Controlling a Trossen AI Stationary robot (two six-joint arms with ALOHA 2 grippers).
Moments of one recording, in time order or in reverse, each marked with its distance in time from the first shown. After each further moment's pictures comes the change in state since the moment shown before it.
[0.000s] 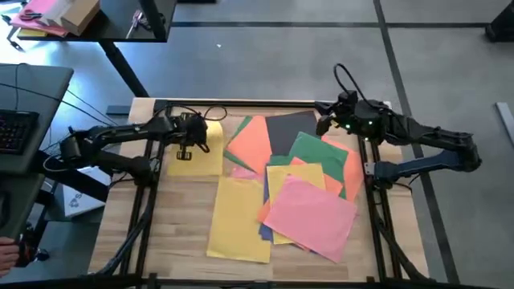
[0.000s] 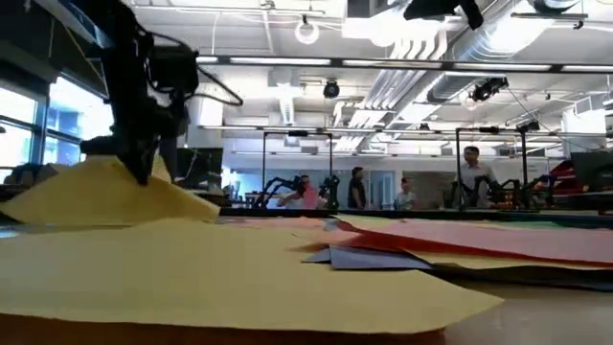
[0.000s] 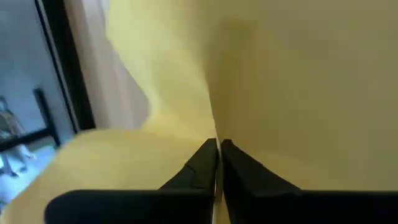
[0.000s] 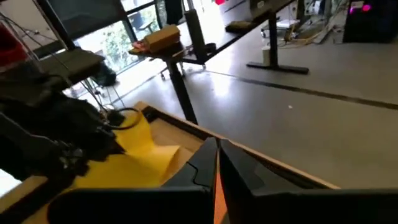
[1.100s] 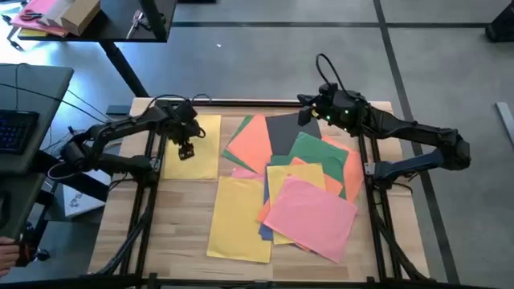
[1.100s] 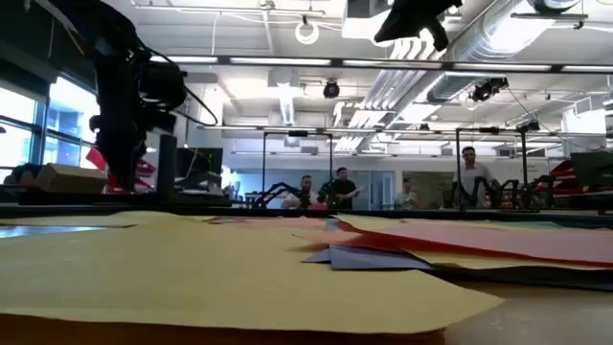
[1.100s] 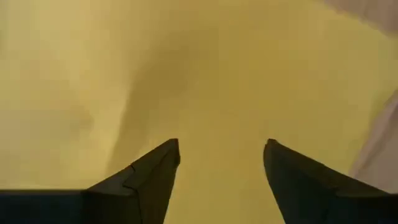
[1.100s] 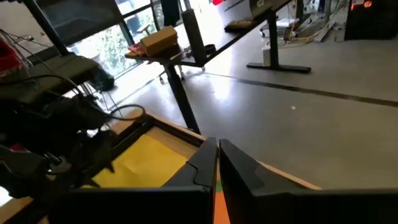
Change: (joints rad) left arm 0.176 -0.001 0.034 -0.132 0.383 -0.323; right arm -0.144 0.134 -0.001 0.157 -0.138 -0.027
